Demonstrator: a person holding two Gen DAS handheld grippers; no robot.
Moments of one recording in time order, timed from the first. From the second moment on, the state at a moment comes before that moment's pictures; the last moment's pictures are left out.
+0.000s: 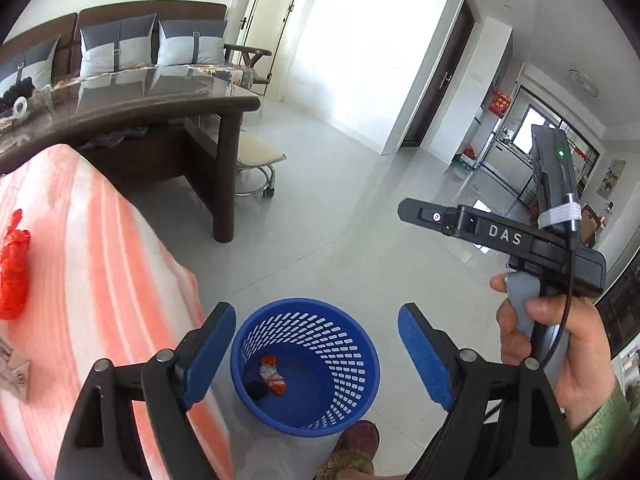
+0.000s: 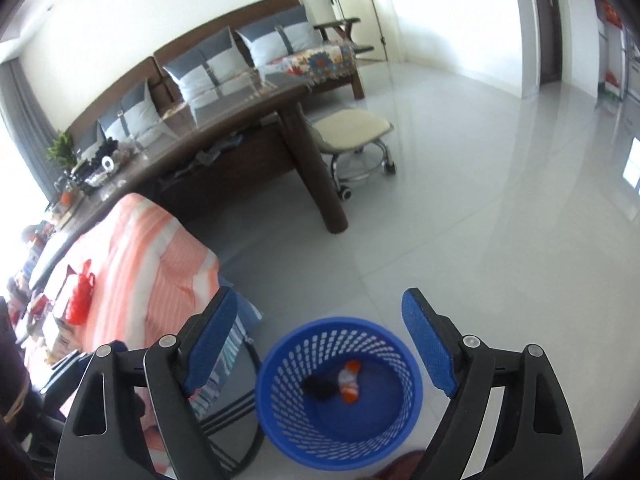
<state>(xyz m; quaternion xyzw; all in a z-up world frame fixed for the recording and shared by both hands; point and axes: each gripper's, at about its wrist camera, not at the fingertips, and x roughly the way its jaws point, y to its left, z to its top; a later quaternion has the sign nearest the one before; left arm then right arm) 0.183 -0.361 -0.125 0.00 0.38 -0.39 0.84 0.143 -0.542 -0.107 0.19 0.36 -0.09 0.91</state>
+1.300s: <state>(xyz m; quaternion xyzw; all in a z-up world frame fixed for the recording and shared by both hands) 0.230 -0.033 -0.124 0.10 0.39 -0.27 0.87 0.152 -0.207 -0.153 -0.08 0.41 0.20 0.89</state>
